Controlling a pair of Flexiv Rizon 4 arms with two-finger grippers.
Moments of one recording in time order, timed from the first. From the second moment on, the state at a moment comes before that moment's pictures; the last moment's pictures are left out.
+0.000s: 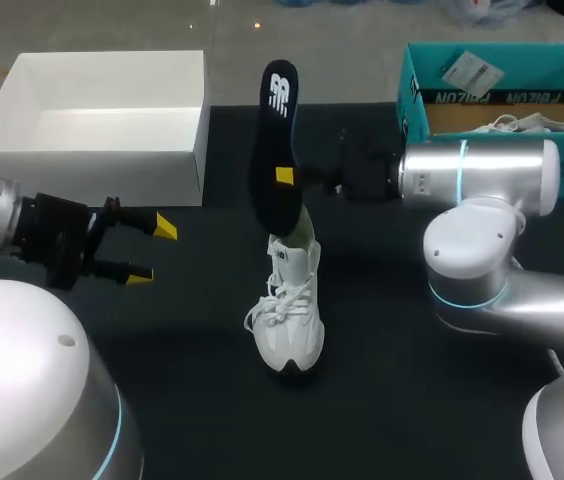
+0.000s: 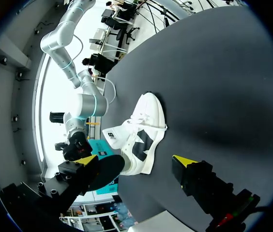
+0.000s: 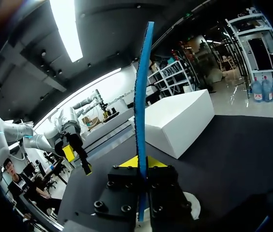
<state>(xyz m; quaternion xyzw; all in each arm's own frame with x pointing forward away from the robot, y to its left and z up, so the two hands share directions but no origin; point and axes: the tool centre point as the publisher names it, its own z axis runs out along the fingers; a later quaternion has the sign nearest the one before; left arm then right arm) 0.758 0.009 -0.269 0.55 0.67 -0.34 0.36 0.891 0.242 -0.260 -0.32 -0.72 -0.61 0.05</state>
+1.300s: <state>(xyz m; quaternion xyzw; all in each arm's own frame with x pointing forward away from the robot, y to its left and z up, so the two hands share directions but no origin) 0.758 0.009 -0.269 0.55 0.67 -0.34 0.36 0.899 0.227 -0.288 -0.33 -0.73 -0.60 0.05</state>
